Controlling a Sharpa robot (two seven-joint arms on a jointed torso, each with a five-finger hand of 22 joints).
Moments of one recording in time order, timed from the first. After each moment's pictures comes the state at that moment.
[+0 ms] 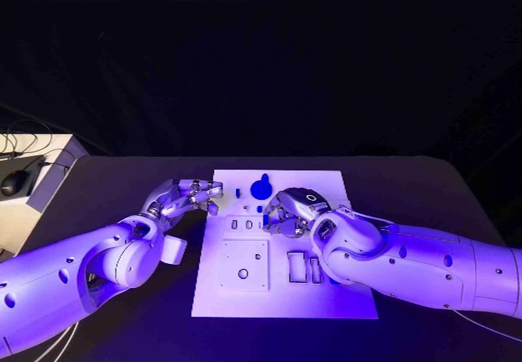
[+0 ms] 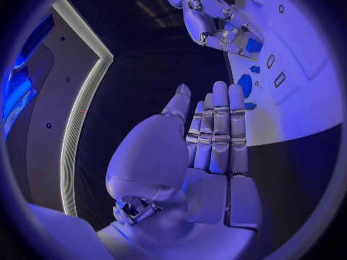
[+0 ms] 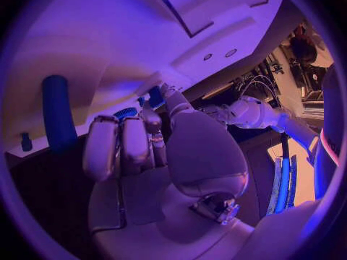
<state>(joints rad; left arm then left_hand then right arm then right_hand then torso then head) 0.96 -0.93 0.15 1.60 -0.25 -0.32 0.34 1.40 0.02 -0.03 -0.04 0.05 1.07 0.16 0.07 0.07 1.26 0.09 0.06 0.06 1.27 0.02 0.42 0.41 0.12 0.98 0.03 0.82 0.34 1.14 -0.68 -0.11 1.58 -1.65 -0.49 -0.38 1.25 -0.05 0.03 -0.02 0.33 1.10 0.12 0.07 0.08 1.24 0.02 1.00 1.24 1.45 -0.05 1.22 1.10 0.08 1.46 -0.07 1.25 1.31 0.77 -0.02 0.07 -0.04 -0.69</state>
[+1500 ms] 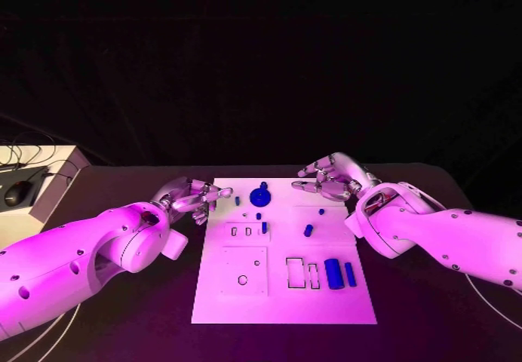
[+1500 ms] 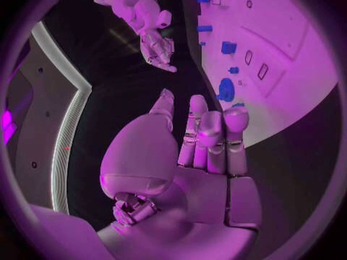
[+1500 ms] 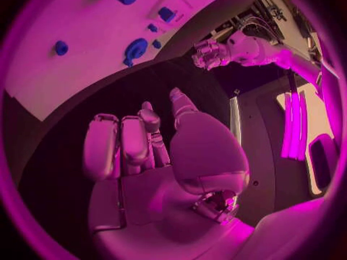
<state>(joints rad) 1.02 -0.88 0.20 1.55 -0.55 -0.26 -0.03 1.21 -0.04 -0.04 0.09 0.05 1.06 0.09 0.27 0.13 1.19 -0.01 0.85 0.66 1.39 -0.06 1.17 1.01 0.17 1.19 -0.06 1.29 0.78 1.25 -0.88 -0.10 1.59 -1.04 -0.65 -0.03 1.16 -0.04 0.01 0.05 0.24 1.06 0.13 0.07 0.14 1.21 0.04 1.01 1.22 1.45 -0.04 1.22 1.10 0.08 1.47 -0.06 1.24 1.31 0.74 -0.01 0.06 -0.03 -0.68</state>
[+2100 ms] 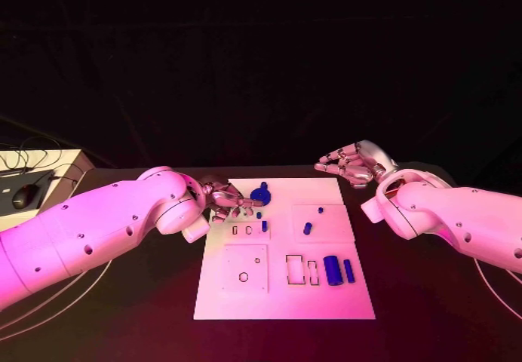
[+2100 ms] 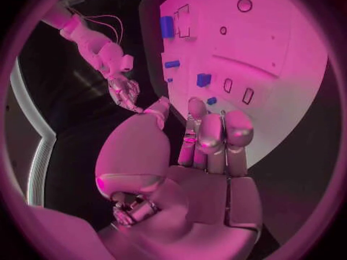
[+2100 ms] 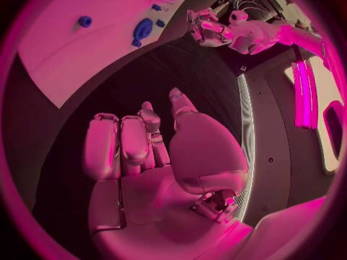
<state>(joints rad) 1.20 -0.68 0.11 1.43 -0.77 -0.01 -0.50 1.12 -0.12 0.19 0.20 0.05 1.04 0.08 0.36 0.17 1.21 -0.02 0.87 0.77 1.42 -0.07 1.22 1.09 0.15 1.25 -0.06 1.35 0.94 1.27 -0.89 -0.10 1.46 -0.76 -0.57 0.10 1.16 -0.02 -0.02 0.02 0.26 1.06 0.13 0.07 0.15 1.21 0.03 1.01 1.22 1.45 -0.04 1.22 1.09 0.08 1.47 -0.06 1.23 1.31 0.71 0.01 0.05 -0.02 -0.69</state>
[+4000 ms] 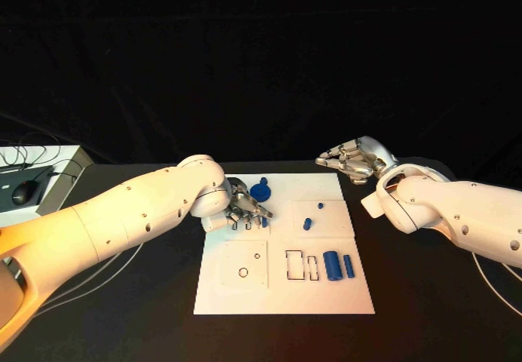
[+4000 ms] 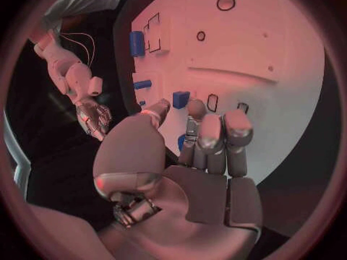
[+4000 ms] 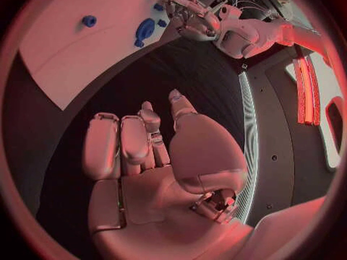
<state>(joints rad) 1.23 -0.46 0.06 1.18 -0.85 0.20 -0.67 1.07 -0.16 0.33 0.18 0.05 0.99 0.06 0.45 0.42 1.22 -0.02 0.85 0.78 1.42 -0.07 1.22 1.10 0.15 1.26 -0.06 1.30 1.03 1.27 -0.86 -0.10 1.42 -0.74 -0.54 0.10 1.14 -0.01 -0.02 0.02 0.27 1.06 0.13 0.07 0.15 1.21 0.03 1.01 1.22 1.45 -0.04 1.21 1.08 0.08 1.47 -0.06 1.22 1.31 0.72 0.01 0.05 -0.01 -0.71</state>
